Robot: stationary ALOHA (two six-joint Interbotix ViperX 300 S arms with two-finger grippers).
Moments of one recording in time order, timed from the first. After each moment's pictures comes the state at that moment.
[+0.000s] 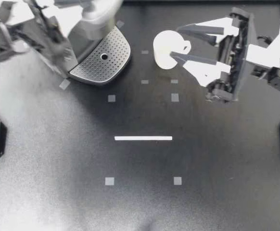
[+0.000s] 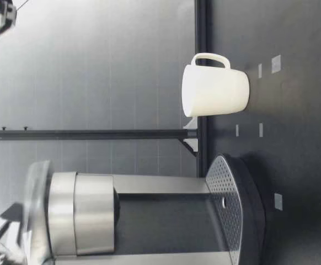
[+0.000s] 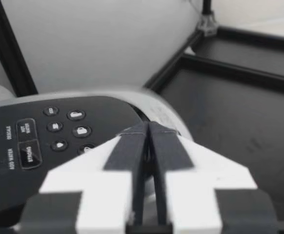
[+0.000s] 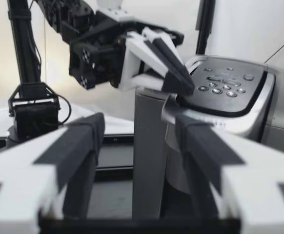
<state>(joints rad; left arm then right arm) 0.33 -0.48 0.72 1.71 0.26 -1.66 -0.20 -0.41 0.88 0.04 -0.68 -0.16</state>
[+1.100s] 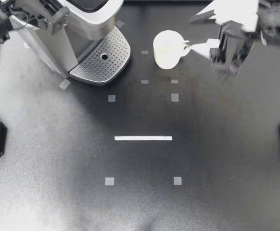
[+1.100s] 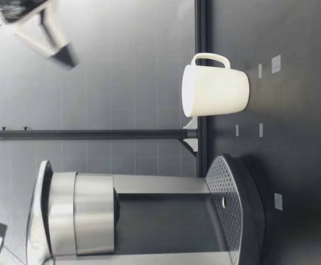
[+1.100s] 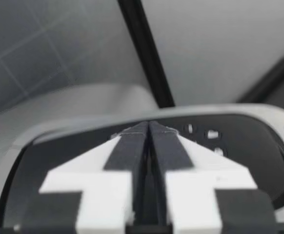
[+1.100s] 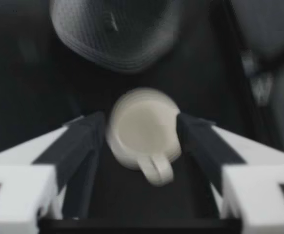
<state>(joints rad) 0.29 -0.48 0.55 1.24 0.68 -1.05 -0.44 -0.37 0.56 -0.10 0.56 -0.30</state>
